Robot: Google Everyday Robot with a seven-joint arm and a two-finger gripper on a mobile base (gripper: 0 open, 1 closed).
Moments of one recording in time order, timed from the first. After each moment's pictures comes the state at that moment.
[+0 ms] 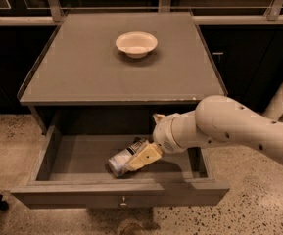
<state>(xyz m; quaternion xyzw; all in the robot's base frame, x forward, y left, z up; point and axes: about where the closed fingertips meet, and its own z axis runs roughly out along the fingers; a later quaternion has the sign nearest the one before) 0.502 -0.018 0.730 -0.48 0.78 0.20 0.35</state>
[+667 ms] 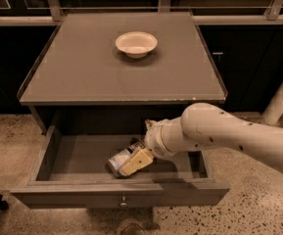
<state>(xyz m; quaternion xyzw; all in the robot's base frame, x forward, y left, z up) 0.507 0.003 0.696 -0.49 0.78 0.20 0.34</state>
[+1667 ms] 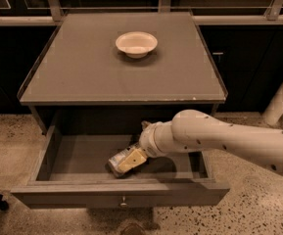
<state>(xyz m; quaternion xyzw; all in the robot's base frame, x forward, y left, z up) 0.534 0.015 0.663 -0.48 0.78 0.19 0.35</state>
